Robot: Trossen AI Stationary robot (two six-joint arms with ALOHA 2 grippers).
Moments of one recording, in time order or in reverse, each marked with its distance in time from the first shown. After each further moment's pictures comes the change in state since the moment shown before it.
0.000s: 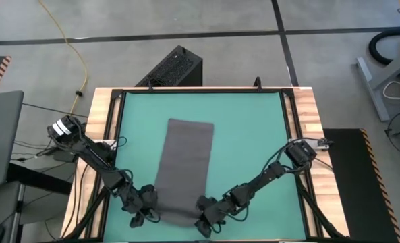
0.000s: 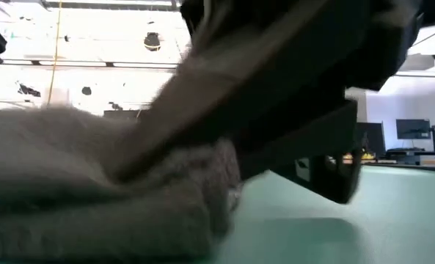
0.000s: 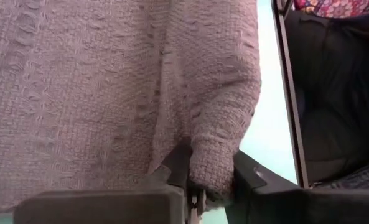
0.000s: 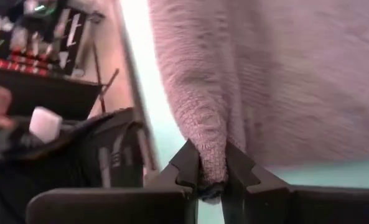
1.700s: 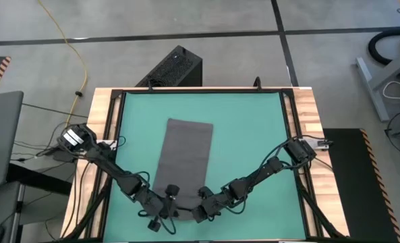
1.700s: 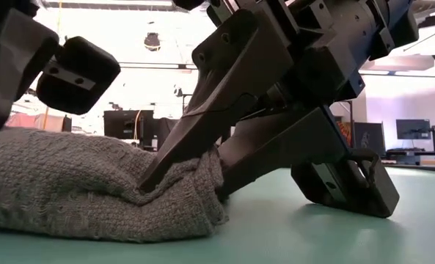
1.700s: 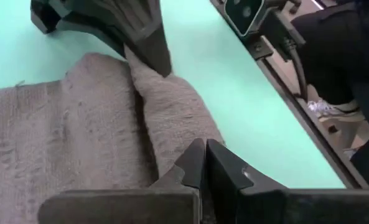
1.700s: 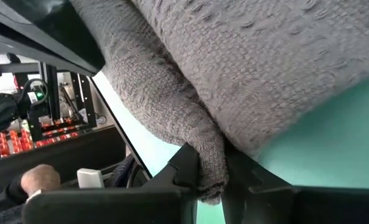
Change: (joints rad) left arm 0.136 0.190 0.265 0.063 -0.108 0.631; right arm -0.057 -0.003 -0.056 0.004 -0.029 0.418
